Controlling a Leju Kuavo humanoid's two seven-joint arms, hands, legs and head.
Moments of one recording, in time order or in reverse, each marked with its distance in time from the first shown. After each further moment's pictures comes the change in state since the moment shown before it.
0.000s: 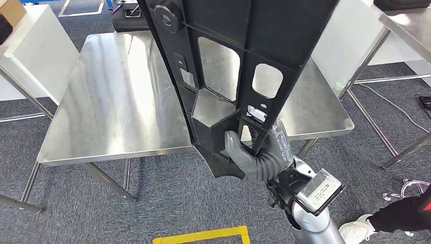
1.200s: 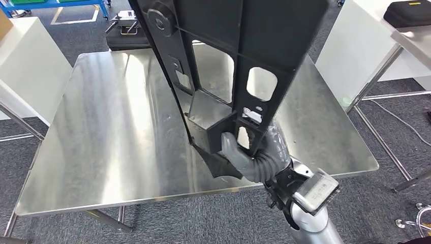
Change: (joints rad) left arm 0.001 -0.001 0.001 -0.001 0.009 0.009 0.002; right arm -0.001 0.008 0.005 0.002 -0.005 0.016 0.011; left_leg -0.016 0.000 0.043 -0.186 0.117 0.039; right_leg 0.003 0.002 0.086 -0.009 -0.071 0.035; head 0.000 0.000
